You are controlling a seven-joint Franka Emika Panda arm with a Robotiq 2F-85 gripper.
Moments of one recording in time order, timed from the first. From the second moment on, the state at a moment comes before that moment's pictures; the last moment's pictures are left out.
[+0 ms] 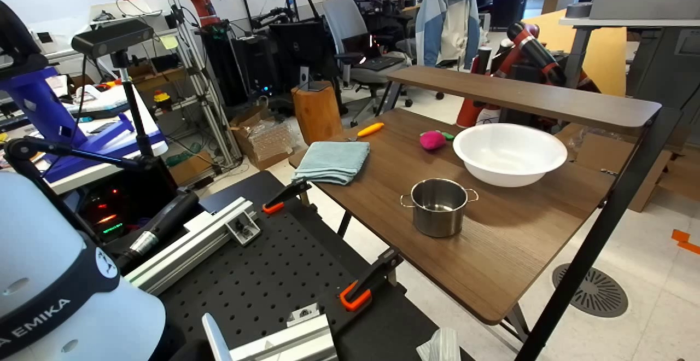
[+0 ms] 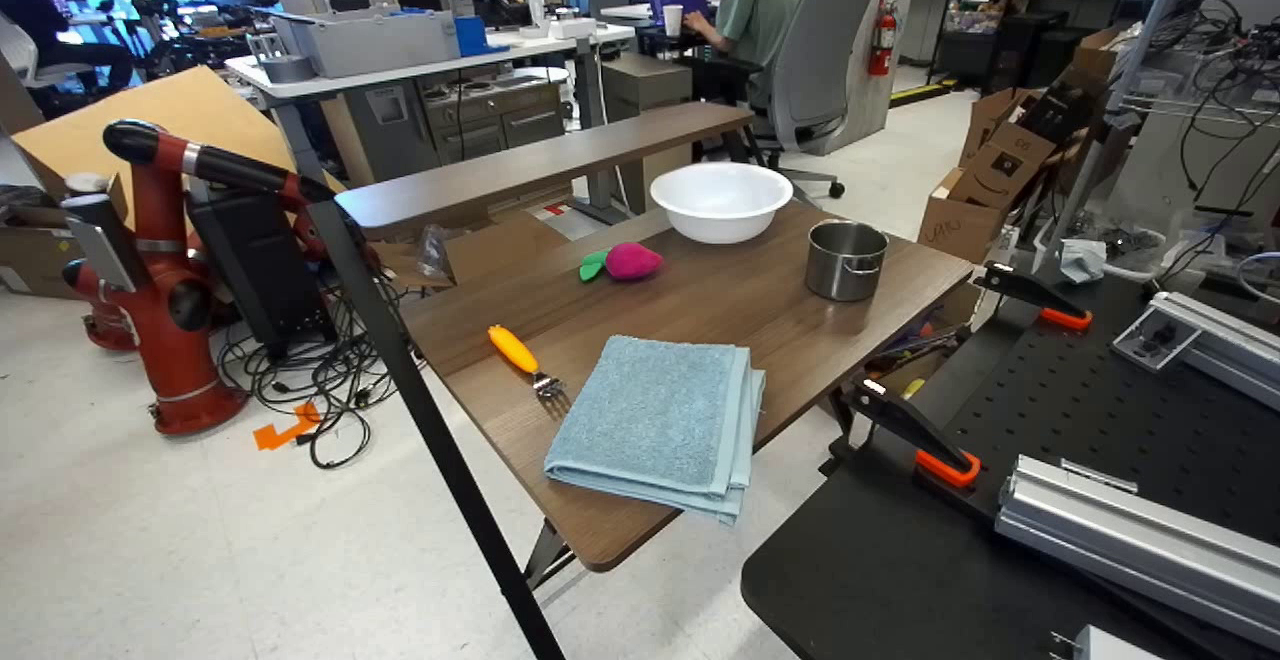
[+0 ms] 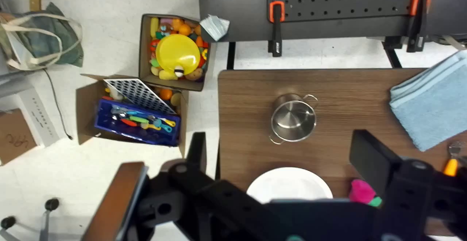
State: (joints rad) arm -0.11 -0.55 -0.17 -2.30 -0.20 1.78 -0.22
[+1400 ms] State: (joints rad) arm 0.15 0.06 0.22 -2.45 -0.29 2.40 0.08
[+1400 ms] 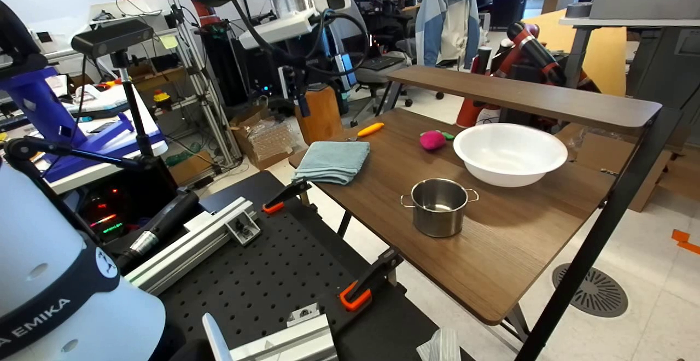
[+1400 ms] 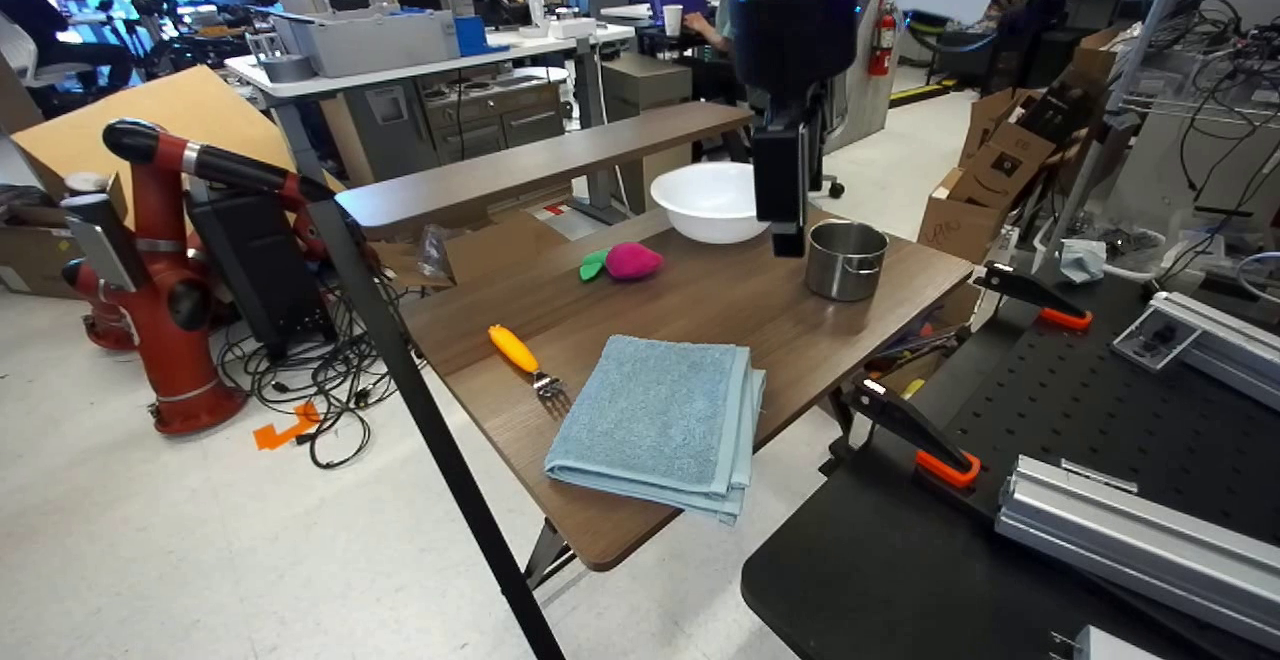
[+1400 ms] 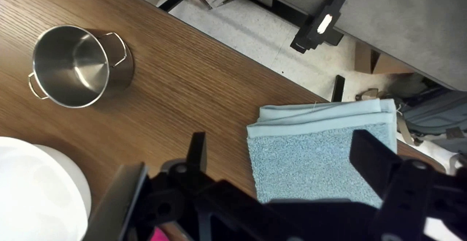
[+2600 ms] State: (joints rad) arm 0.21 0.24 0.22 -2.40 -0.34 2.63 0.08
